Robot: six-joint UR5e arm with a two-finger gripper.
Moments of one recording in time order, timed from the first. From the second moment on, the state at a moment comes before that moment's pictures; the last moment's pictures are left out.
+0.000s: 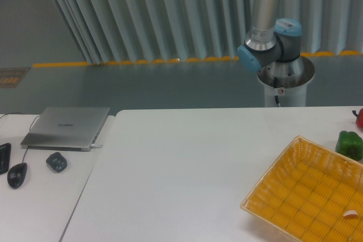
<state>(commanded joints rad) 2.96 -1.81 -1.55 -1.26 1.52 2.06</state>
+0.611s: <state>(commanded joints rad) 3.06 -1.85 -1.55 -1.25 1.44 2.25</state>
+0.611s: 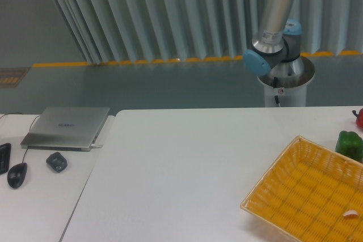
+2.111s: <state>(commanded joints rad) 2.72 -1.81 -1.55 -1.35 1.58 2.04</state>
